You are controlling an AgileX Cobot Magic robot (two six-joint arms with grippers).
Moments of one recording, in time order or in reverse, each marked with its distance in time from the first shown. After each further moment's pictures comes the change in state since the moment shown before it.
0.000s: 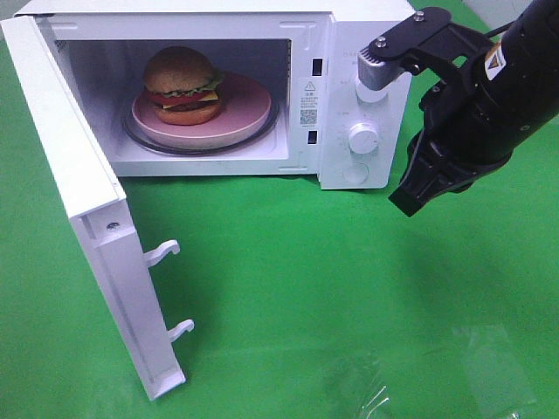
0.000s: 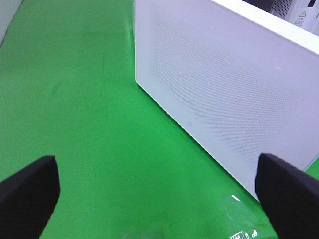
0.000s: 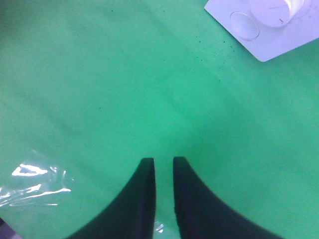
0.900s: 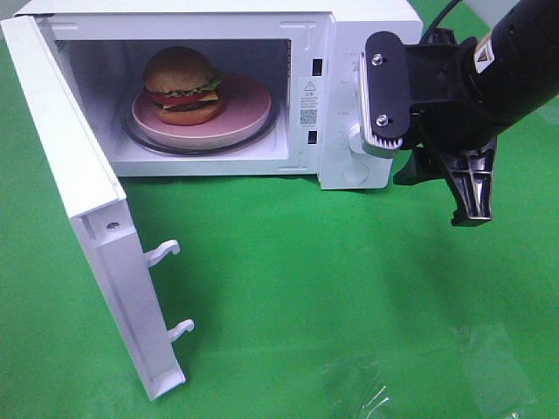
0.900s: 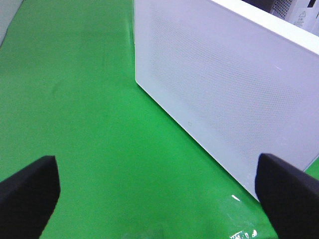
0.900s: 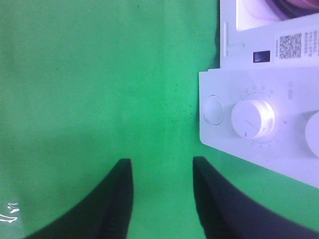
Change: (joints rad) left arm 0.000 0.000 0.000 0.000 0.000 0.000; right arm 0.000 0.015 0.000 -0.046 -0.120 -0.767
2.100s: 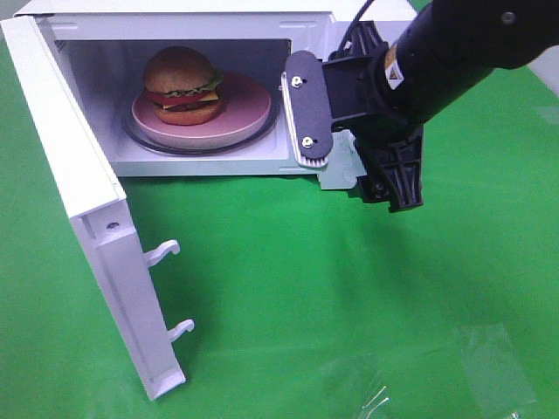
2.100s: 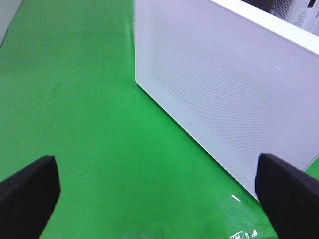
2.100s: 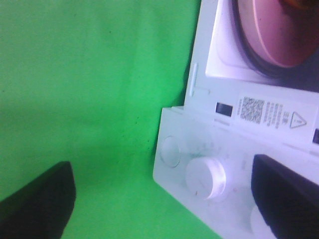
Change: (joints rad) left arm 0.000 0.000 0.000 0.000 0.000 0.000; right arm 0.151 0.154 -0.111 -0.275 -0.065 0.171
